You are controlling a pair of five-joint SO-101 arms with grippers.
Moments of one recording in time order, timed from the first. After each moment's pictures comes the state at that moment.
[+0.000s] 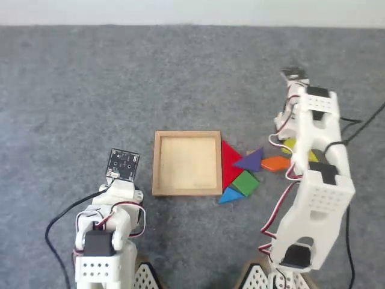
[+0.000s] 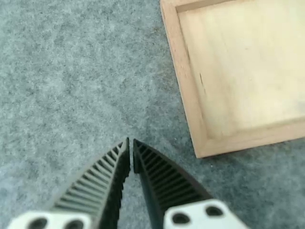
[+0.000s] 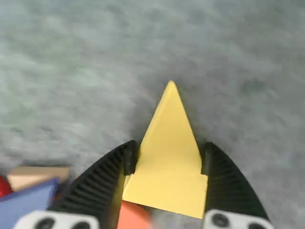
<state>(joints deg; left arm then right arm) -6.3 -103.0 97.1 72.0 -6.1 6.5 31.1 -9.1 70.0 16.7</state>
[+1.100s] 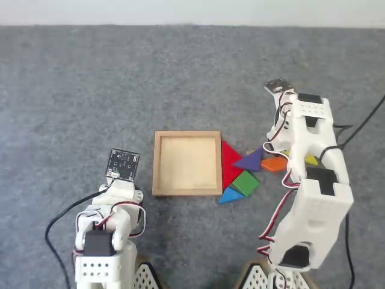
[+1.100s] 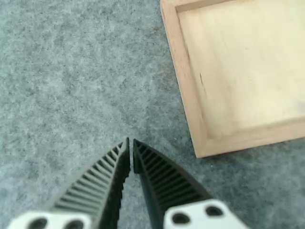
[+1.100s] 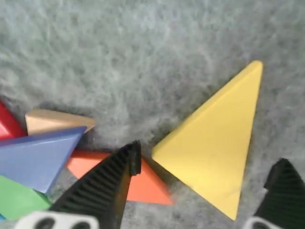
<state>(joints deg) -6.3 -103.0 97.1 72.0 -6.1 3.3 25.3 2.0 70.9 26.2</state>
